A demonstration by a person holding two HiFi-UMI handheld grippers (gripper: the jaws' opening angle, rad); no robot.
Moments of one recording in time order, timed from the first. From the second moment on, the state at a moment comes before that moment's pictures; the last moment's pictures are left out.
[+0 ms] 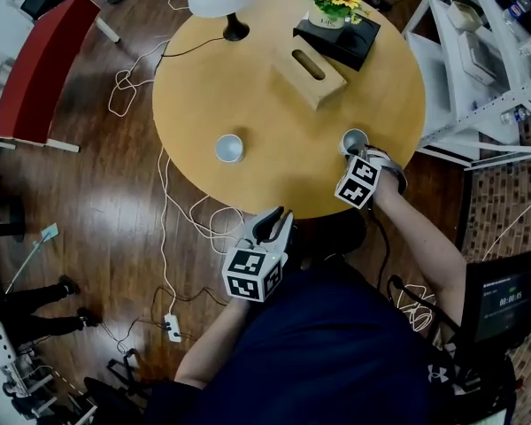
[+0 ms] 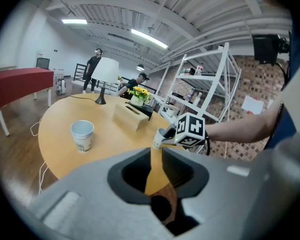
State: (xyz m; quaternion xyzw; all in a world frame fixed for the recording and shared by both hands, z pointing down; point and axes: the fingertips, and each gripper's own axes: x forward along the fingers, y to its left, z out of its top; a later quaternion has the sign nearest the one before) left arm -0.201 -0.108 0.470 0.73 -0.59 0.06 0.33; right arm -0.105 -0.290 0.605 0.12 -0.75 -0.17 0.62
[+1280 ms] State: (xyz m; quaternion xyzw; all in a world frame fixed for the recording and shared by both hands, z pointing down) left arm 0.036 -0.053 0.584 0.87 -0.26 0.32 0.28; right arm 0.123 -0.084 0.825 0.30 -0.74 0.14 0.59
